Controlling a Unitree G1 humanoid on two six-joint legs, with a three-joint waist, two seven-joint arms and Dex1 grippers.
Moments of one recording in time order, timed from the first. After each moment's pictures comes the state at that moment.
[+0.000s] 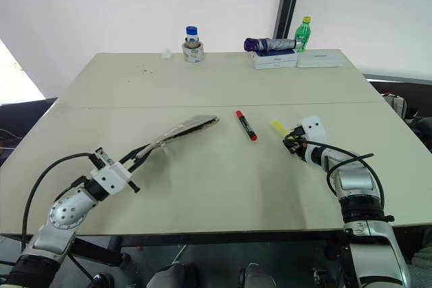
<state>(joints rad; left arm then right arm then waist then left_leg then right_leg) -0.08 0.60 0.01 0.14 0.06 -0.64 -0.39 -0.54 -0.59 -0.09 0.43 0.15 0.45 0.63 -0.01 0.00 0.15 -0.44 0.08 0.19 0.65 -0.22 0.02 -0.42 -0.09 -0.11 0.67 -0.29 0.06</state>
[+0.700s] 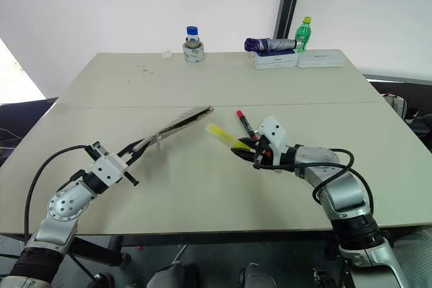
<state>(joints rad) -0.14 0.58 0.02 0.20 0.00 -0.64 -0.45 -0.42 -0.57 0.09 -0.18 0.34 0.53 0.84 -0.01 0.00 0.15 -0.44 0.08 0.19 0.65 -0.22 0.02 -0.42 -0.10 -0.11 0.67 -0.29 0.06</state>
